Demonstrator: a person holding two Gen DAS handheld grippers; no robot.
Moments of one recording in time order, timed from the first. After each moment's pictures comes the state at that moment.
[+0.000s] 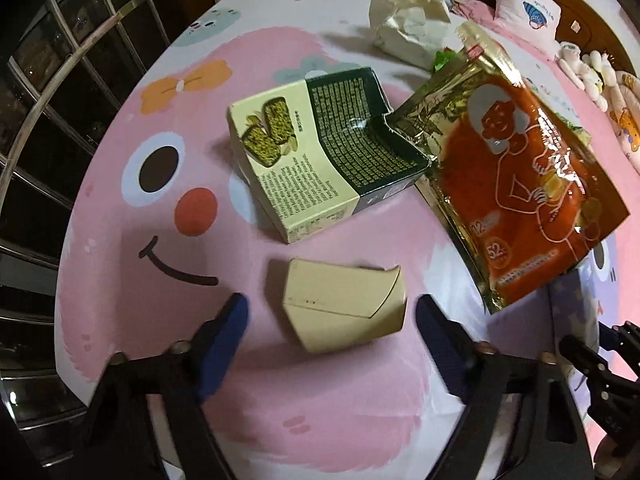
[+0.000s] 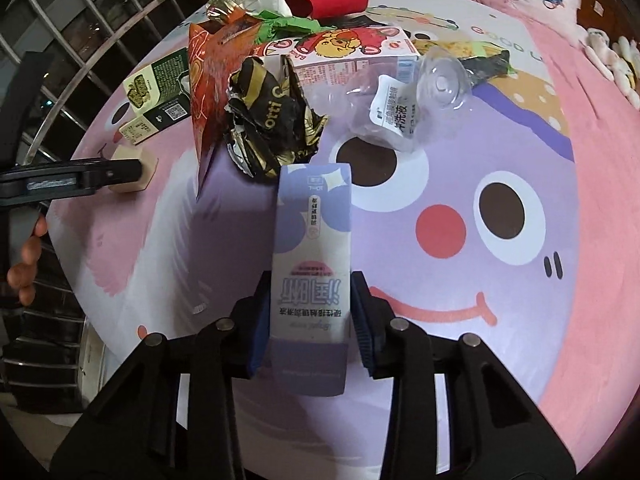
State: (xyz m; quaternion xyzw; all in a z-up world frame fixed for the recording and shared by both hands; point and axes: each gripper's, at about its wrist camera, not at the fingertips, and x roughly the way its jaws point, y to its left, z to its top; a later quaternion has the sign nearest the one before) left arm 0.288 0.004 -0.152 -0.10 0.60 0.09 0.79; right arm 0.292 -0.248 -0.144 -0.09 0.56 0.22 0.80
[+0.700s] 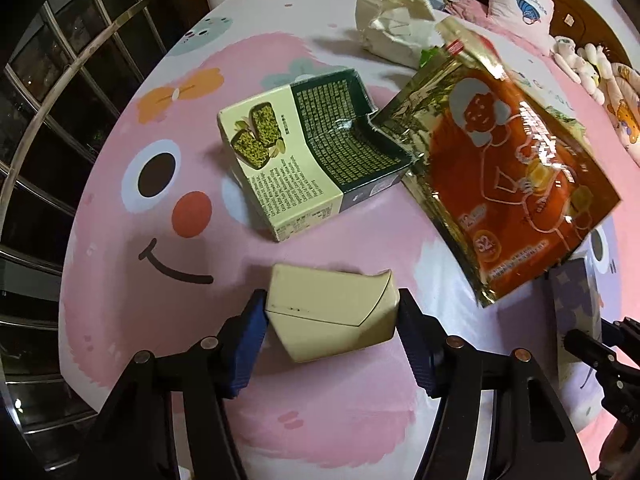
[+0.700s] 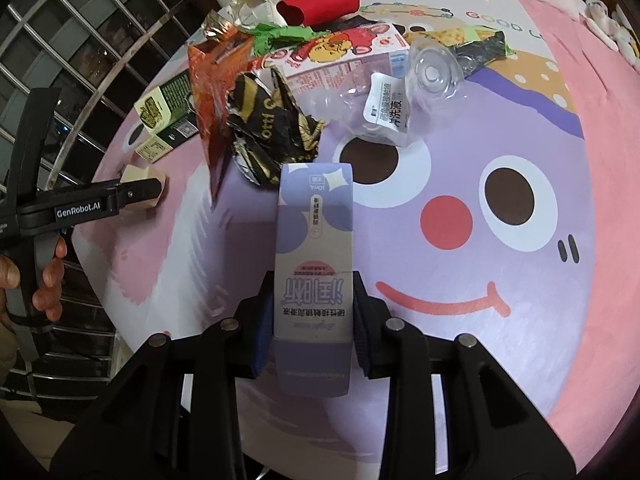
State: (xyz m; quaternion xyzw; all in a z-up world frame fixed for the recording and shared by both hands) left arm 0.281 -0.012 -0.140 -0.09 0.59 0.09 0.79; right arm 0.287 -0.261 -0.135 -0.02 0.56 0.24 0.79
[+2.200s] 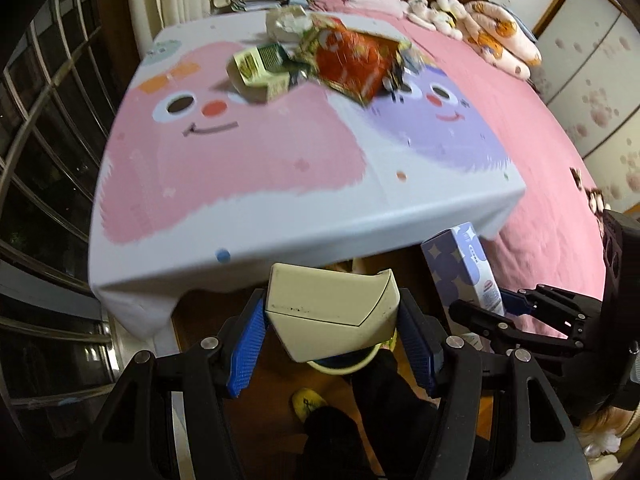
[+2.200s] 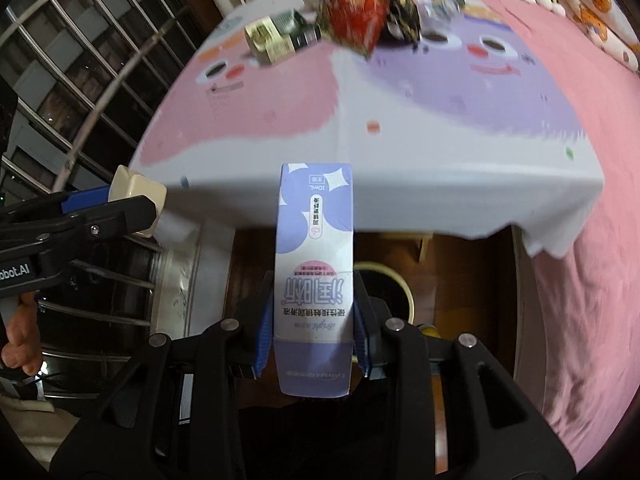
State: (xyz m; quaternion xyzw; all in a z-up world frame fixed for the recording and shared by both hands) left arm 0.002 0.054 -0.059 -0.03 0.57 -0.15 0.81; right arm -0.014 -0.120 -0.125 0.04 0.54 0.12 0.83
